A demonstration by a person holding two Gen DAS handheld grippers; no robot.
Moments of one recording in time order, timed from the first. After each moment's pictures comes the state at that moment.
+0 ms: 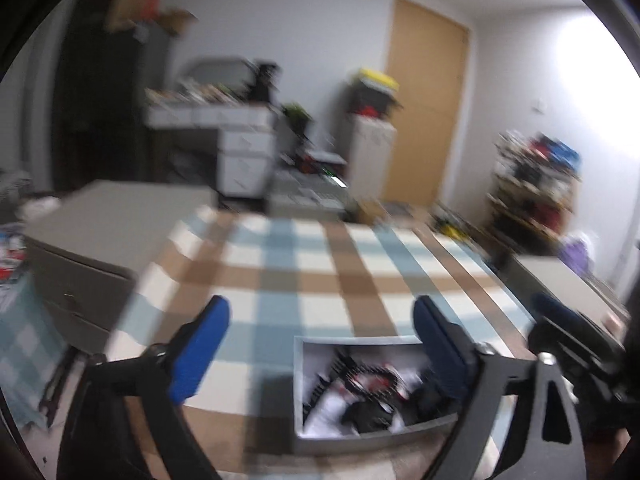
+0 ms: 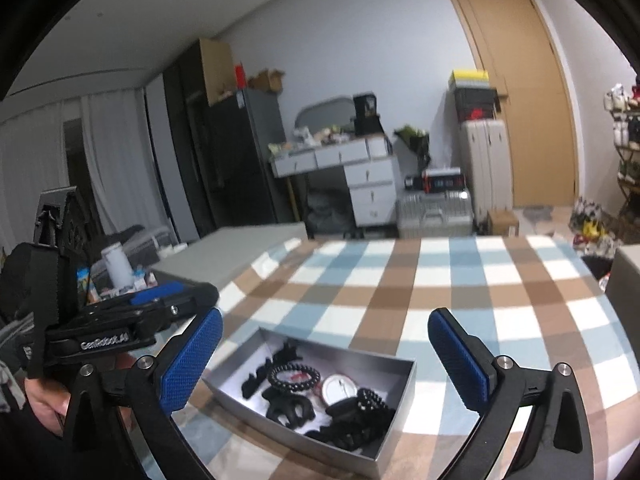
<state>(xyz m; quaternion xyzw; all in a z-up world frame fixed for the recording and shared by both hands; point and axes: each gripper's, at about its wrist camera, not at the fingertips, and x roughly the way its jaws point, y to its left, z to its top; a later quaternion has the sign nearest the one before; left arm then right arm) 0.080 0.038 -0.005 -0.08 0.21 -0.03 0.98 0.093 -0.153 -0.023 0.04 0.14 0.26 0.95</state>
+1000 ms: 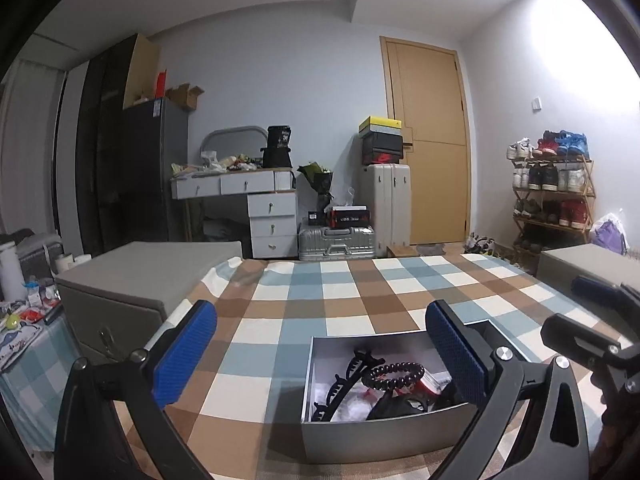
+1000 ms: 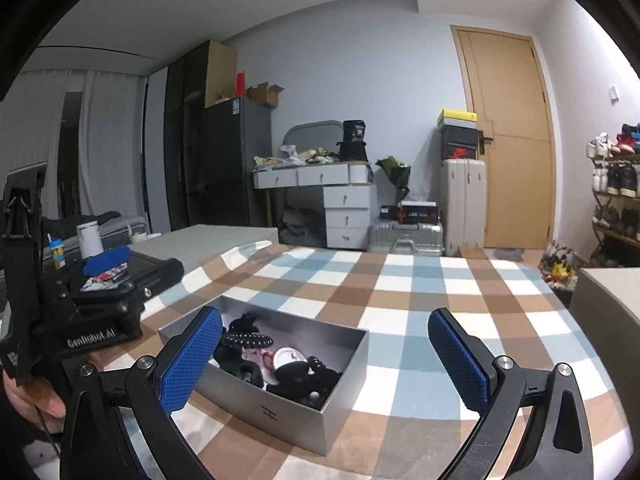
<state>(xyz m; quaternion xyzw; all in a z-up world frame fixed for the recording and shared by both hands) 0.050 0.010 -0.039 0.02 0.10 0.02 0.99 0.075 -0.161 -0.067 -0.03 0.10 0.21 0.97</state>
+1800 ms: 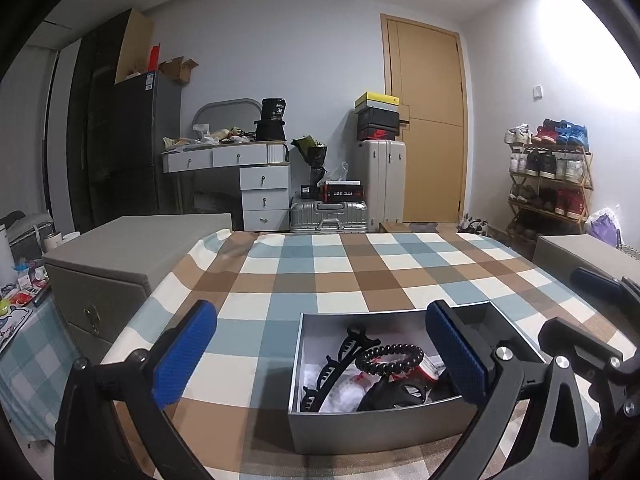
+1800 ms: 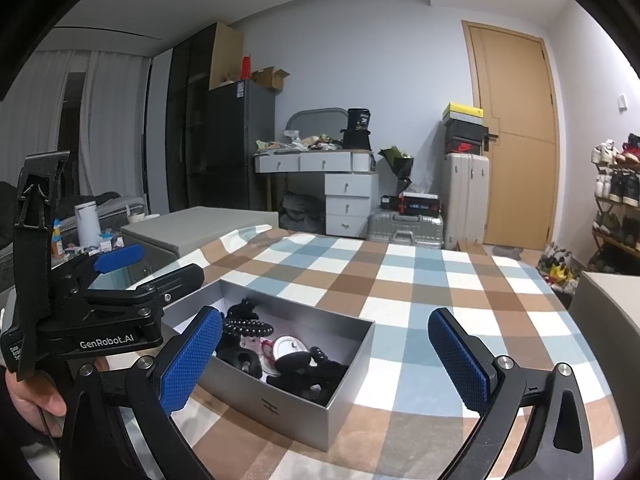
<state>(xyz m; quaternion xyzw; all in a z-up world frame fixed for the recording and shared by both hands) 0.056 0.009 -0.041 0.00 0.16 0.01 0.99 0.076 -0.153 -0.072 -0.05 0.11 0.21 0.97</state>
